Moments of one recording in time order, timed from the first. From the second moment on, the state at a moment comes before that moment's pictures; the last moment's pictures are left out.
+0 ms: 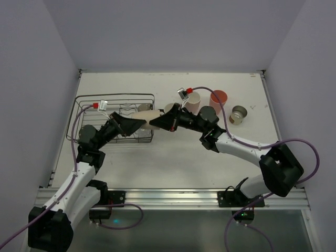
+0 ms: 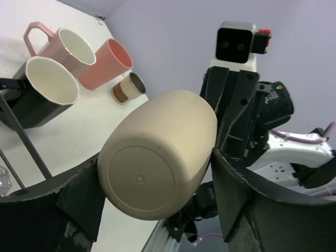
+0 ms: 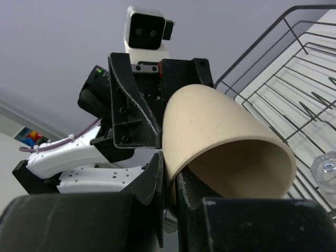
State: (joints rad) left arm -0.19 0.82 0.38 0.60 0.68 -1.07; right arm 0.74 1.45 0.82 0.80 -0.55 0.94
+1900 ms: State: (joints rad) left arm -0.46 0.94 0.76 -0.33 0.15 -0.30; right arm 0.52 1.52 1.29 -0.61 0.03 0.21
